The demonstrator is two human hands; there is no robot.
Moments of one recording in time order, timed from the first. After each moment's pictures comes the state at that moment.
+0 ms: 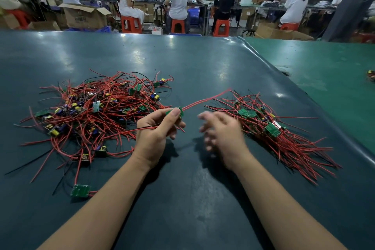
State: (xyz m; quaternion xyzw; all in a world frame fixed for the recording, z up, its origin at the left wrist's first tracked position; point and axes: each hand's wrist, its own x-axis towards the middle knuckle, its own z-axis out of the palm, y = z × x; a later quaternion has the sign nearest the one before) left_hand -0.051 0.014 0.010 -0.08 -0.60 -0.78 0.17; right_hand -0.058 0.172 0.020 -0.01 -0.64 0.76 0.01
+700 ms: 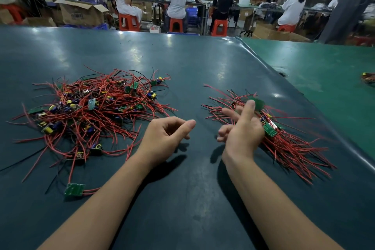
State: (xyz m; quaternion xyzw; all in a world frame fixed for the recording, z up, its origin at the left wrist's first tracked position) left_hand -0.046 0.021 0.011 -0.10 -0.77 -0.62 0.09; right_hand -0.061 0.176 0.024 -0.16 -0.53 0.79 0.26
